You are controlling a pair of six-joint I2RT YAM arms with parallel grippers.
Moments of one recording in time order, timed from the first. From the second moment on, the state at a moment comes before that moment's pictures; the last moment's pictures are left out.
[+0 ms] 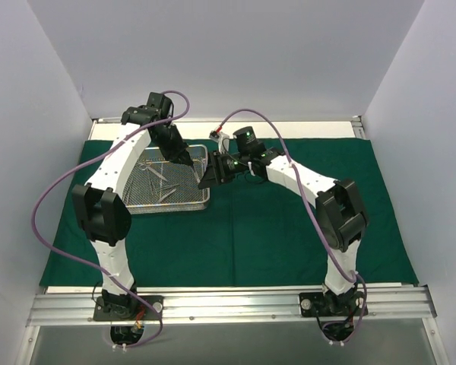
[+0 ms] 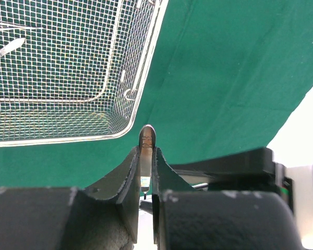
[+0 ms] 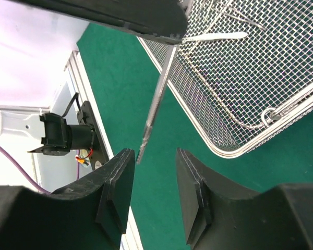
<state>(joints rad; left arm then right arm) -0.29 1.95 1.99 -1.16 0.25 -0.78 0.59 1.90 1.47 -0.21 -0.78 0.39</state>
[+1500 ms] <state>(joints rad) -0.25 1.82 1.82 -1.01 0.28 -0.63 0.49 1.88 1.40 -0.29 -0.66 0.44</state>
